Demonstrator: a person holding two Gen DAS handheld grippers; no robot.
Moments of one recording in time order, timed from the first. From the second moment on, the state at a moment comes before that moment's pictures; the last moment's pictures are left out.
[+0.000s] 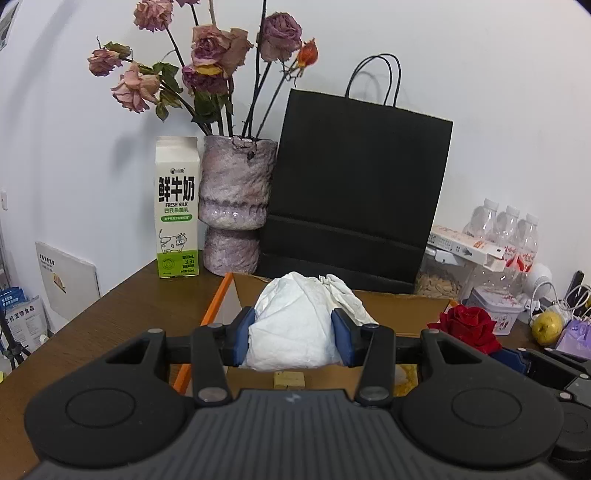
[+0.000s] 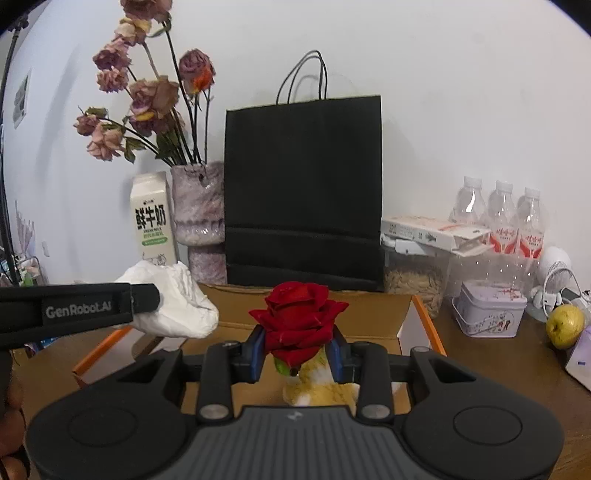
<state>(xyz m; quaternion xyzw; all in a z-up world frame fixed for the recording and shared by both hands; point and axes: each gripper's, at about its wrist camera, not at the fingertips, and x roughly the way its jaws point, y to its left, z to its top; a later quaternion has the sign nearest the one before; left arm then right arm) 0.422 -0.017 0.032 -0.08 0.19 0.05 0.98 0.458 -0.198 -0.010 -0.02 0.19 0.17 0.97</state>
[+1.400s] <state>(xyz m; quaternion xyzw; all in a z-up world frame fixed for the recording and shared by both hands) 0.420 -0.007 0.032 -0.09 0.19 0.06 0.98 0.461 -0.200 -0.016 -0.02 0.20 0.13 0.97</state>
